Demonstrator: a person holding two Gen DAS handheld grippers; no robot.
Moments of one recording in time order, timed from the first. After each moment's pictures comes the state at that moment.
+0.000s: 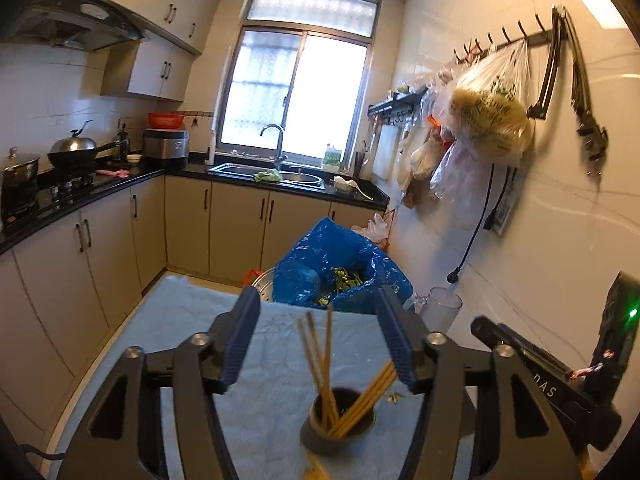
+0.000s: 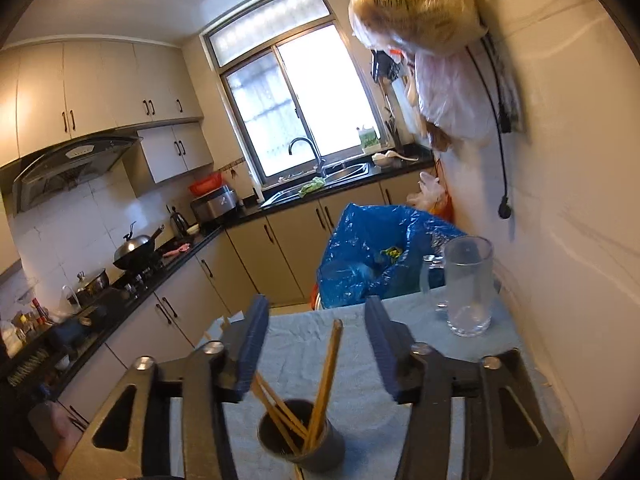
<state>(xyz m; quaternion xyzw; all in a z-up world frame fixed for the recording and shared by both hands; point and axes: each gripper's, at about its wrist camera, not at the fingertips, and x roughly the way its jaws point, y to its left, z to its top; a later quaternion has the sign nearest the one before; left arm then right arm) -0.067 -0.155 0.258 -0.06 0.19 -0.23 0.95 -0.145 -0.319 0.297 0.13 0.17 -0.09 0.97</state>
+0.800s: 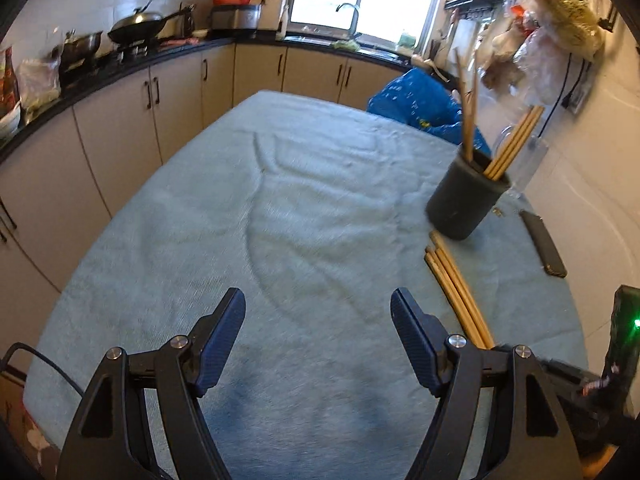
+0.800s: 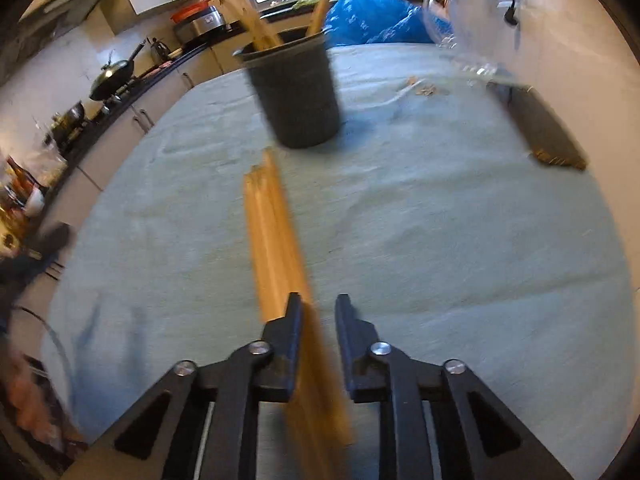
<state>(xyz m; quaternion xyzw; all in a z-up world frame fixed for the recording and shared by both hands) -0.130 -0.049 0.060 -0.04 0.41 -0.14 0.90 -0.194 -0.234 0.082 0.14 0.47 -0.04 0.87</state>
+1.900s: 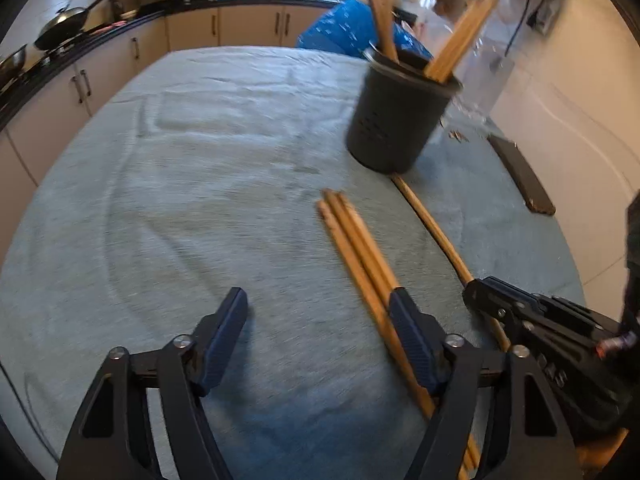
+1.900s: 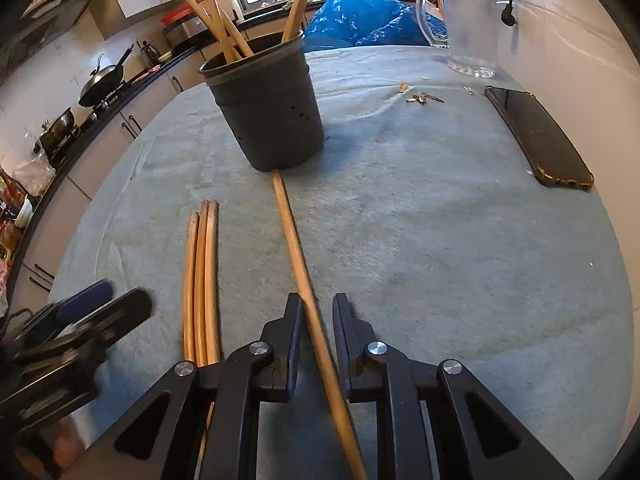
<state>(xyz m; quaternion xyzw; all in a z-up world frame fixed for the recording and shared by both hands) -0.114 -0.161 0.017 0.04 0.47 -0.22 0.85 -0.179 -0.270 0.079 0.12 0.46 -0.08 0.88</state>
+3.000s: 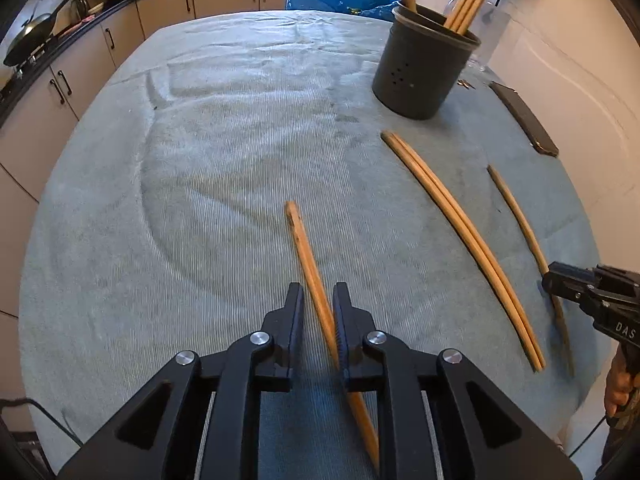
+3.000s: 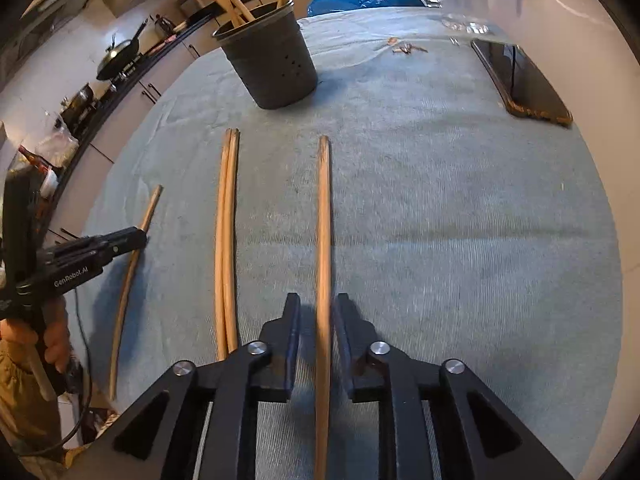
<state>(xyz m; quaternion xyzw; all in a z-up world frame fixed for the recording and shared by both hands) -0.104 -0.106 0.015 0.10 0.52 -0.24 0.81 -0.221 -0.285 0.085 0.12 0.52 -0.04 0.84</state>
